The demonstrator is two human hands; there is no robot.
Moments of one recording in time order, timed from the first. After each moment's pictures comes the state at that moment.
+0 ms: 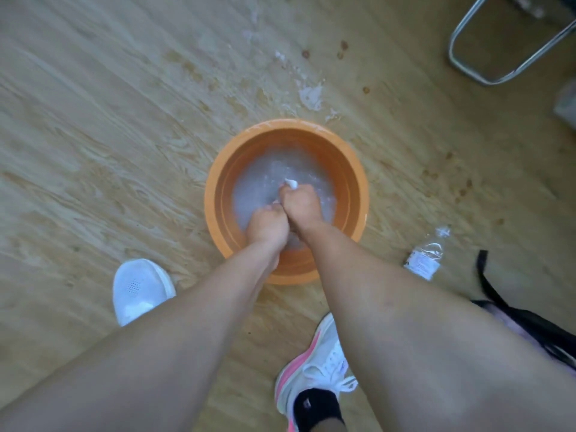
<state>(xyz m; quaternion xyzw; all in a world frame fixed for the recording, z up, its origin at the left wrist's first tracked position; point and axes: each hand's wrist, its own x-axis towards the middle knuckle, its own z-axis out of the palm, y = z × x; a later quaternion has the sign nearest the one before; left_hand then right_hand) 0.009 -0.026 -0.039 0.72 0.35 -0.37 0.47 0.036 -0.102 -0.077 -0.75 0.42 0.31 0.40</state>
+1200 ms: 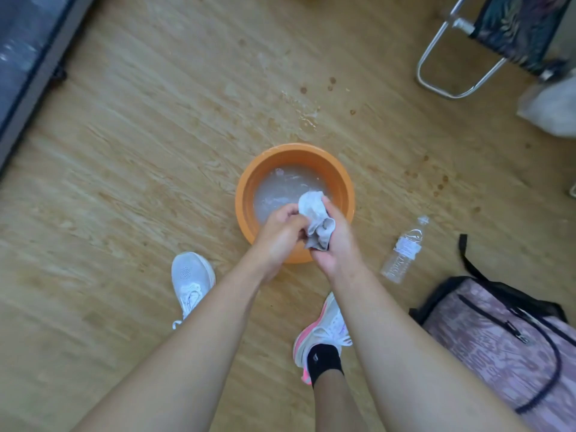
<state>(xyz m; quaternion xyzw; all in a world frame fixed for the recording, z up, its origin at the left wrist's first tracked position) 0.008 0.002 0.130 0.57 0.23 -0.41 0.67 -0.014 -0.110 0.103 -0.26 0.56 0.15 0.77</state>
